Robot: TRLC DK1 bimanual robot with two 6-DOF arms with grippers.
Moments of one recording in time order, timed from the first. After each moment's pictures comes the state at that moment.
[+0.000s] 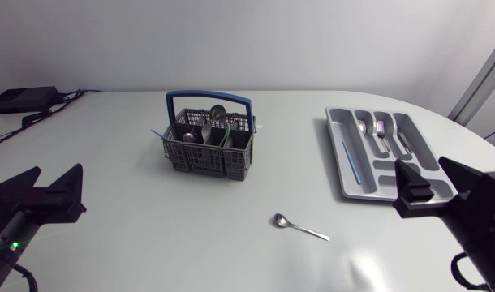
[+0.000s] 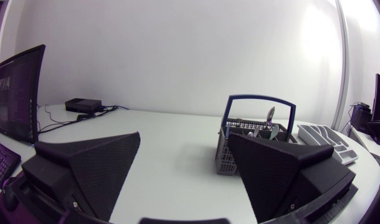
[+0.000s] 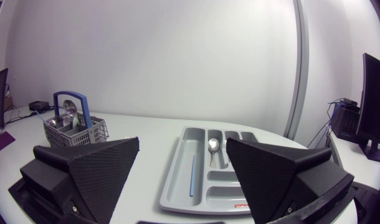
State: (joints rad) left arm 0.04 0.26 0.17 -0.02 0.01 -0.05; right arm 0.05 0.40 0.16 0.15 0.02 -0.03
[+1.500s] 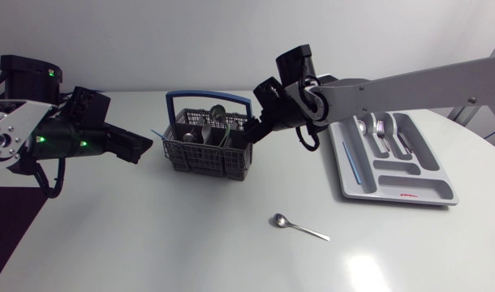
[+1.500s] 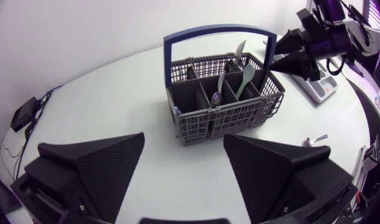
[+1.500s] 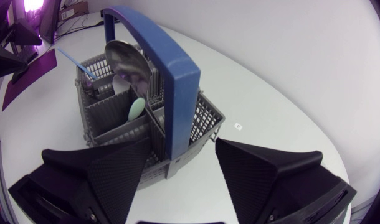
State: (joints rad) left arm -0.08 1.30 0.83 -0.23 0.22 0.27; right arm 0.48 1.96 1.36 -0.08 -0.11 -0.25
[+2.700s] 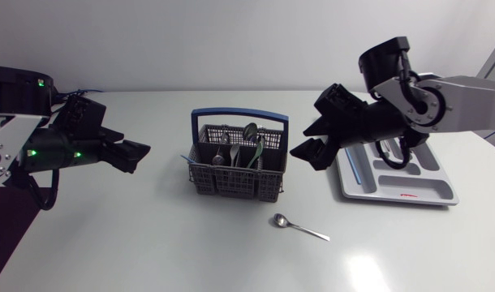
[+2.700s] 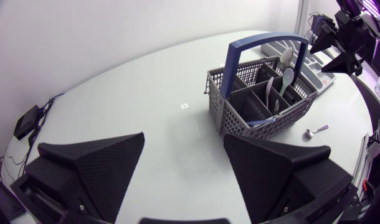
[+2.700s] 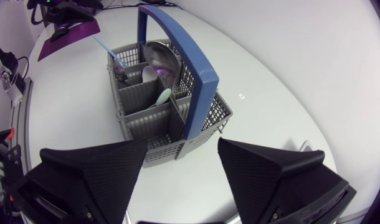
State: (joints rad) left arm -0.08 1.22 0.75 -0.20 0.23 0.32; right arm 0.29 1.51 1.03 -0.36 -0.37 -0.58
